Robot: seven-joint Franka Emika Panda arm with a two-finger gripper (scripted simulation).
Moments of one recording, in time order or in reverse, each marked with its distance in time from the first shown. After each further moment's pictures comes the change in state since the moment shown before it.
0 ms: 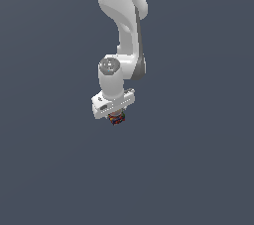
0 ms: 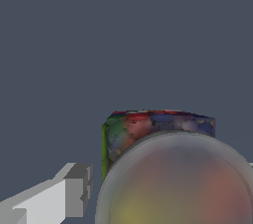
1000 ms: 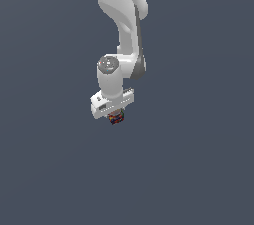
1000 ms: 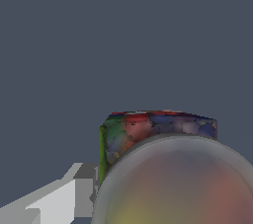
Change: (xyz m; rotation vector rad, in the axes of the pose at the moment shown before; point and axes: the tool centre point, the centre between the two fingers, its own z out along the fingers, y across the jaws) arm 0.000 0.003 -0.005 0.001 -0.002 0.000
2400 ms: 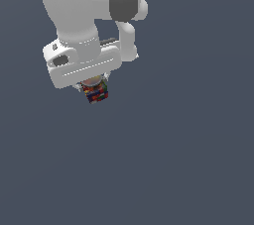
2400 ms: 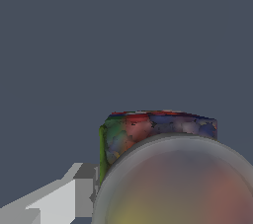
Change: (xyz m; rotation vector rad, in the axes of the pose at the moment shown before) arm 0.011 0.065 -0.241 0.000 0.002 -0.001
